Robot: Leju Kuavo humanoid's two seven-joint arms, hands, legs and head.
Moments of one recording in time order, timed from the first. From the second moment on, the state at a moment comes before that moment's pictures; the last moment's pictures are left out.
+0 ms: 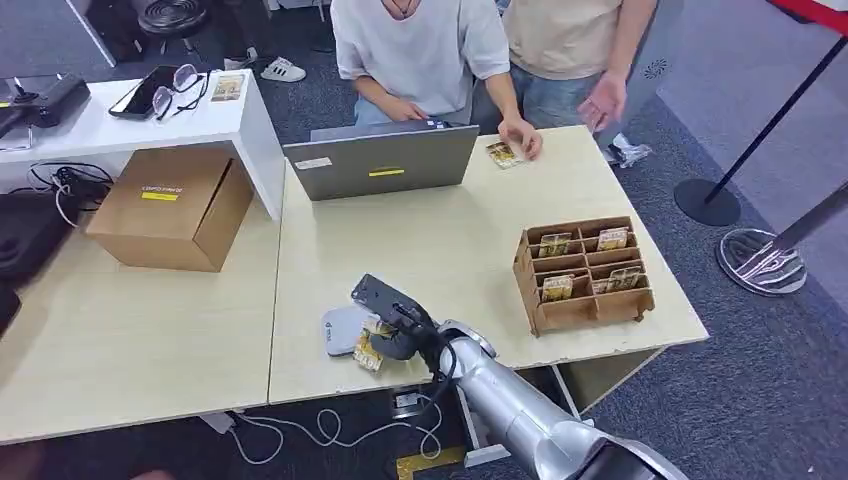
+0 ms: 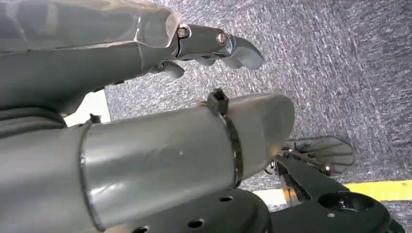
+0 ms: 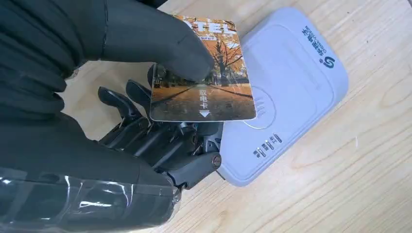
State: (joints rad) left arm -0.10 -0.18 1.37 -0.11 -1.49 0.18 -0.22; right arm -0.62 0.16 0.64 -0.46 0.07 0.11 0.16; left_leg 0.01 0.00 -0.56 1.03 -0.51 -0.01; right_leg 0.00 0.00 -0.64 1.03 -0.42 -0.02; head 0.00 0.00
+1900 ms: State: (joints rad) left arm -0.09 -0.17 1.39 -0.11 -1.49 0.15 -0.23; right arm -0.62 0.19 0.62 -0.47 0.06 0.05 0.15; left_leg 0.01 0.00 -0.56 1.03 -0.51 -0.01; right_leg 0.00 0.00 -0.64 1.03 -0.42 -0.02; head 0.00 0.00
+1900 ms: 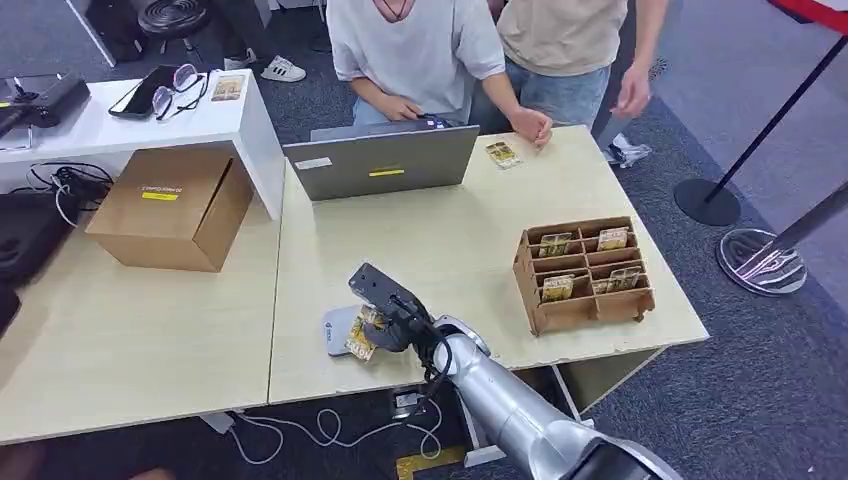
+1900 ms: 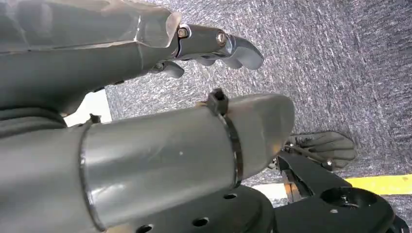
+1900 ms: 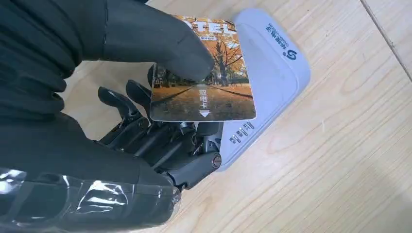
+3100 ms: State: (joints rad) left arm -0.09 -0.15 1.39 -0.11 -1.50 0.09 -0.25; right arm -0.62 0.18 0.56 -0.42 -0.02 -0.10 0.28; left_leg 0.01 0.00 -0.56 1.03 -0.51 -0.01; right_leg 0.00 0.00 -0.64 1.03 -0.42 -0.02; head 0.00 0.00
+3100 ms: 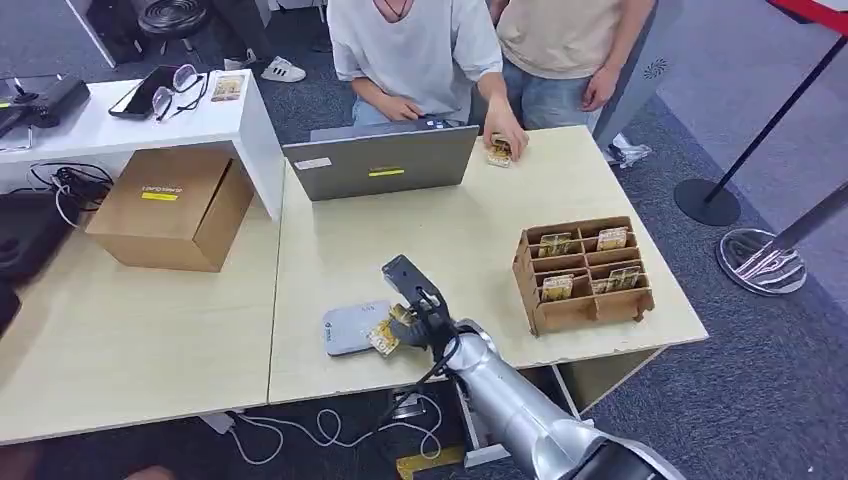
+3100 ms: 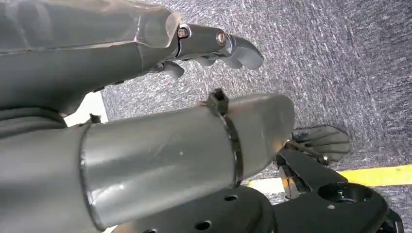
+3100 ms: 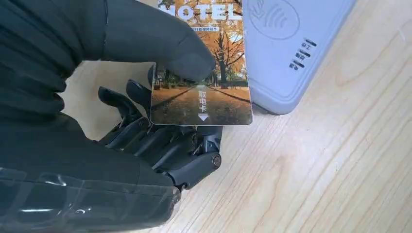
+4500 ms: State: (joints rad) left arm -0.08 -0.15 1.39 -0.11 -1.49 0.13 -0.26; right arm -0.67 0.08 0.59 -0.97 -0.13 0.10 0.04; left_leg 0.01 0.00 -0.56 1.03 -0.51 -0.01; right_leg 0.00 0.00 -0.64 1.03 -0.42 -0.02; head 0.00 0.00
